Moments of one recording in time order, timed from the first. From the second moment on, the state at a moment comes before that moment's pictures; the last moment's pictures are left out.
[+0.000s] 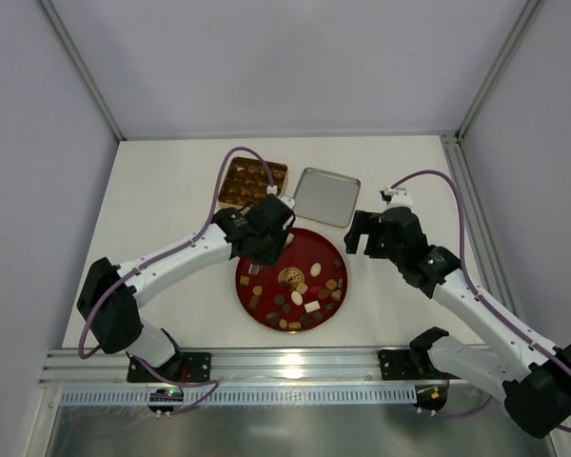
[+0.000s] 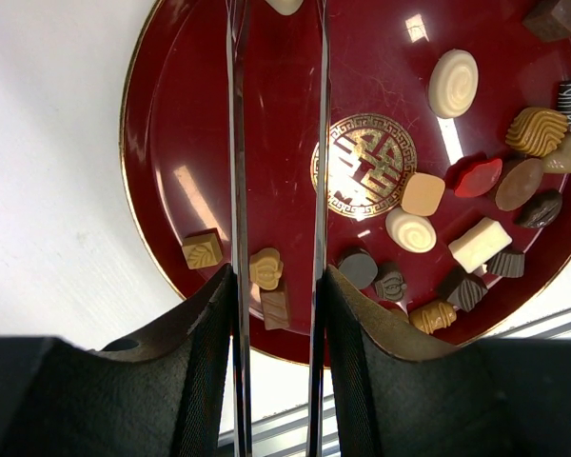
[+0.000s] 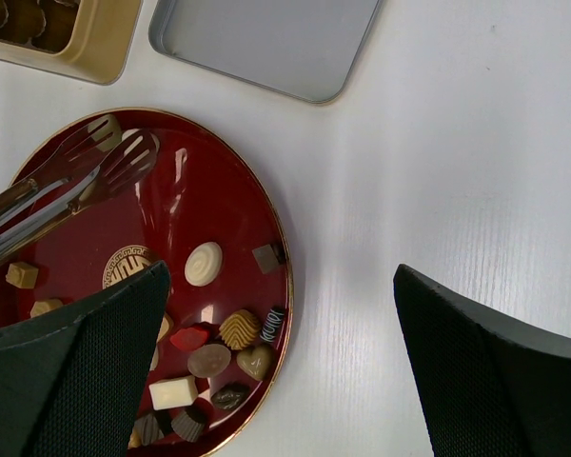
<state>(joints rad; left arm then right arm) -0.86 1.52 1.26 -0.82 -0.19 -0.37 0.51 0.96 0.74 -0.41 0.20 0.47</state>
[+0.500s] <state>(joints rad) -0.86 1.54 1.26 -0.82 -0.20 -0.37 0.51 0.95 0.72 -0.41 0.20 0.47</state>
